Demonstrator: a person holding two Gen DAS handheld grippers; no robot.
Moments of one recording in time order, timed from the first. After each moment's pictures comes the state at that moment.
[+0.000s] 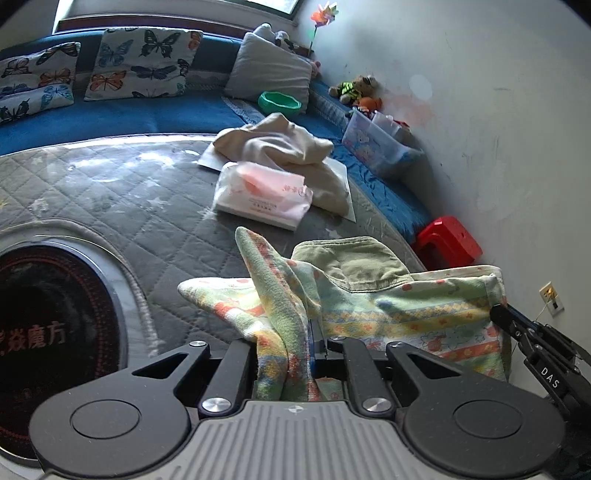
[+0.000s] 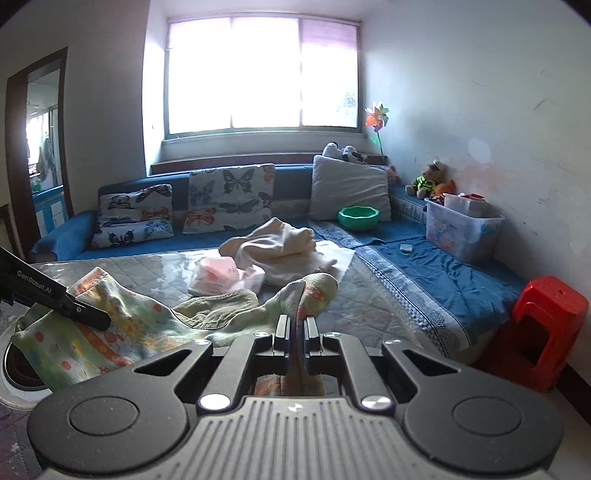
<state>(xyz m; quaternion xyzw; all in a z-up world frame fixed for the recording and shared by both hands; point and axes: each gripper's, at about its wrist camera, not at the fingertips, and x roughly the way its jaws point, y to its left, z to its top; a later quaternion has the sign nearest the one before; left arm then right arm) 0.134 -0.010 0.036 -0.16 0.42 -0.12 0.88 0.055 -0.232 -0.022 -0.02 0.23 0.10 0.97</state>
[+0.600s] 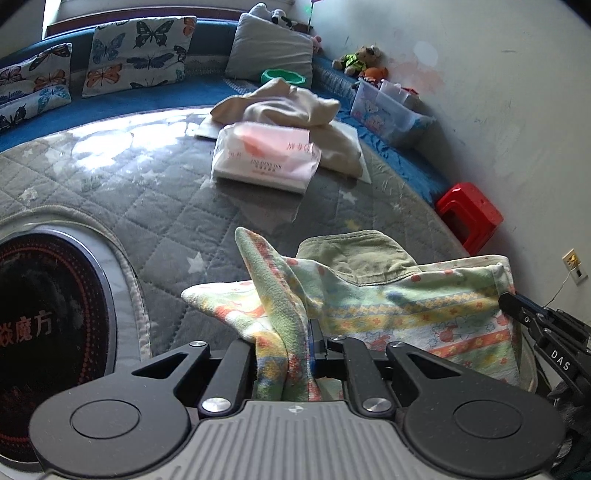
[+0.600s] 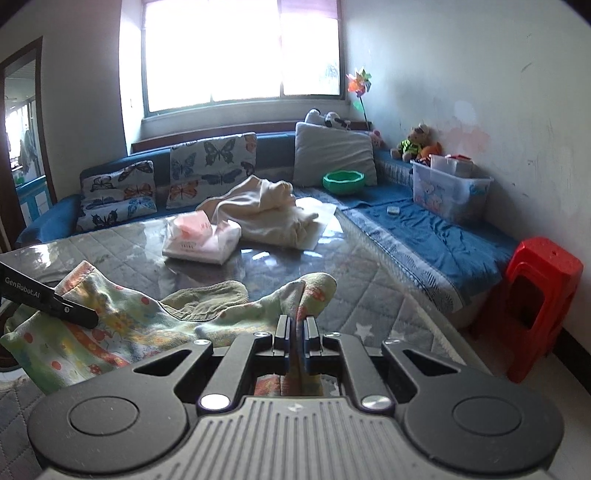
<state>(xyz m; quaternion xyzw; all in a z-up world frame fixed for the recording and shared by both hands) 0.142 -0.033 -0.002 -0.11 0.45 -0.11 0.88 0.061 -0.249 -0.066 0.00 0.28 0.08 0.96</state>
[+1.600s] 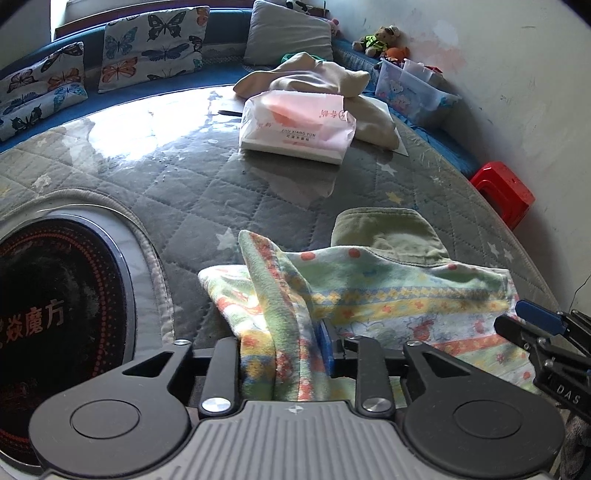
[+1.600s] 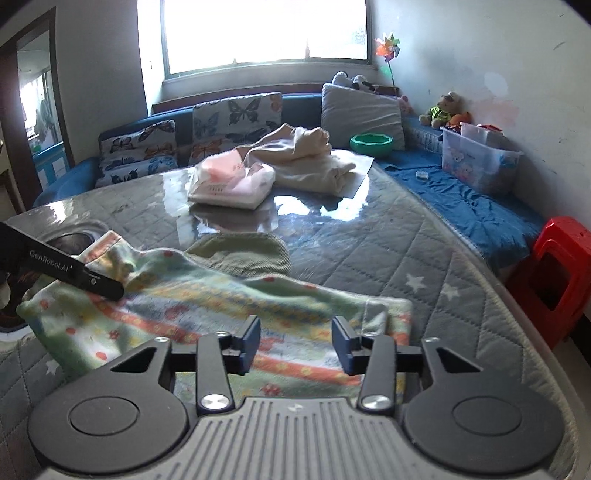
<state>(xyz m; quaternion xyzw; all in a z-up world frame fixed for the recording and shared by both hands) 0.150 -0.030 -0.031 -0.07 0.48 -0.07 0.87 0.070 -0.218 -0.102 -0.02 0.34 0.12 0.93</state>
